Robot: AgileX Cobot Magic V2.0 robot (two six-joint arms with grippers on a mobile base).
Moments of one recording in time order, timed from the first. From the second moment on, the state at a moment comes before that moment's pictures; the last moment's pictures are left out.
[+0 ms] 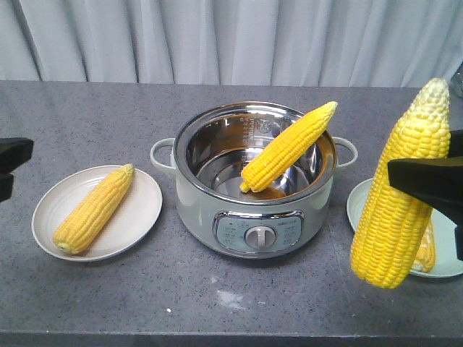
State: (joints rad) left arm -0.24 0.94 -0.97 -0.05 0.67 0.21; right arm 0.24 0.82 -1.05 0.48 0.90 -0.55
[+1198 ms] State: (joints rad) left arm -0.44 1.68 -1.64 -0.52 0.90 0.86; right arm 0.24 0.82 -1.05 0.48 0.90 -0.55
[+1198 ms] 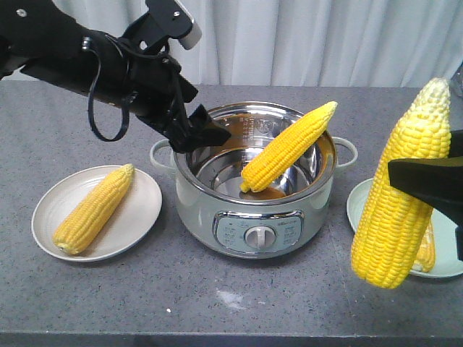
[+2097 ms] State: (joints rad) left arm -0.48 1.93 -1.88 -0.53 0.96 0.91; right arm 0.24 0.82 -1.05 0.48 0.90 -0.55
